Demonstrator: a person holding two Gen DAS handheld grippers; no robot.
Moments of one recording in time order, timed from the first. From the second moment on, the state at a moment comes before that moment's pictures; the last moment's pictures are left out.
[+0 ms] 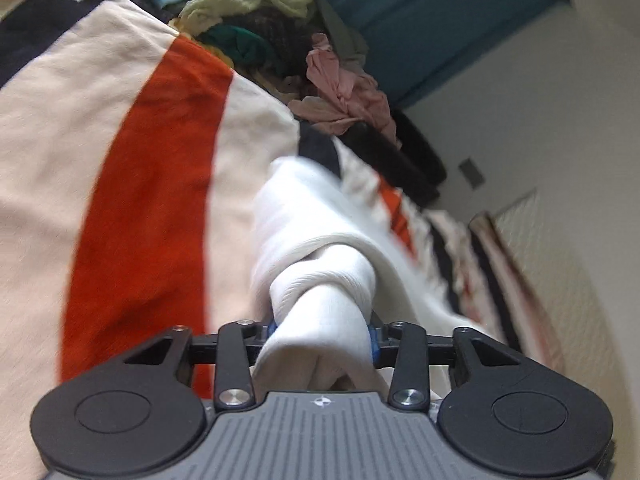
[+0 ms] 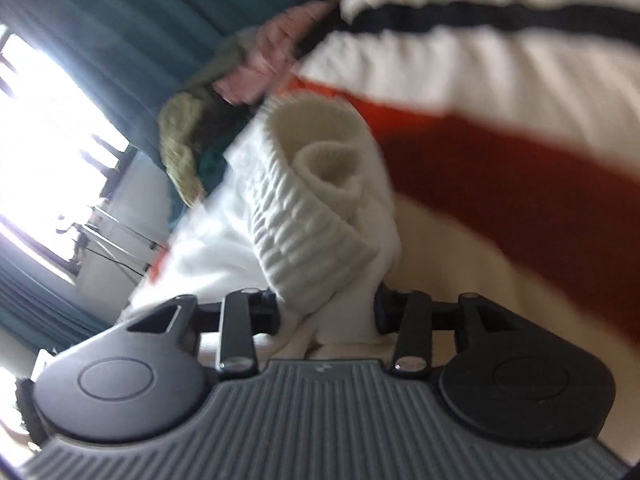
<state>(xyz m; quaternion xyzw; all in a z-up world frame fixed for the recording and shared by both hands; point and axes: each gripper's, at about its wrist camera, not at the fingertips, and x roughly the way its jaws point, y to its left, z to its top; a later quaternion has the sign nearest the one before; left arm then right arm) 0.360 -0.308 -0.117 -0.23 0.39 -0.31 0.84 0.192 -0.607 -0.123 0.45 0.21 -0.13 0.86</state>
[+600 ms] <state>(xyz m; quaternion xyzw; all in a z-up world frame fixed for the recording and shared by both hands) 0.216 -0.279 0.054 -0.10 0.32 -0.31 0.89 0.102 -0.549 0.026 0.35 0.27 -0.15 0.89</state>
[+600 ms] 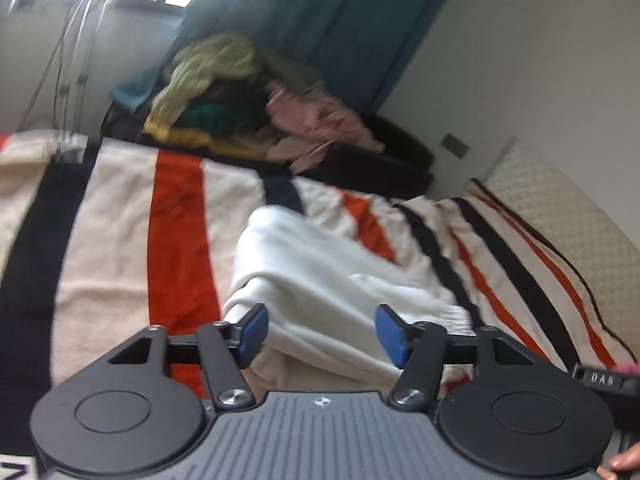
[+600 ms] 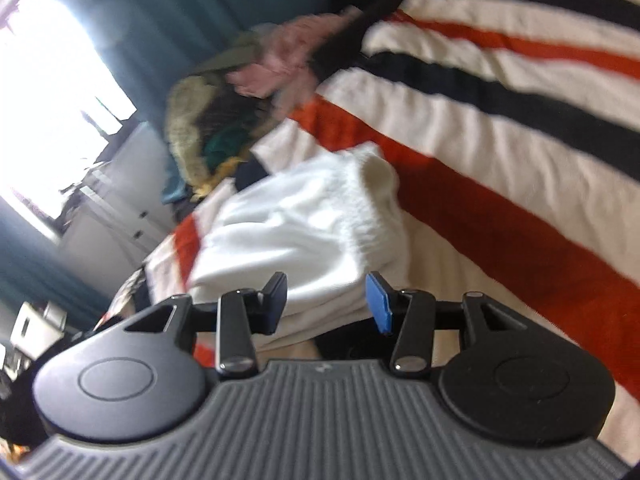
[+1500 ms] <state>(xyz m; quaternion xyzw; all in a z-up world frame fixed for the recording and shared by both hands) -0.054 -0.176 0.151 -0.01 0.13 -0.30 0.95 -0.070 -0.383 0.100 0.14 0.11 -0.12 0.98</state>
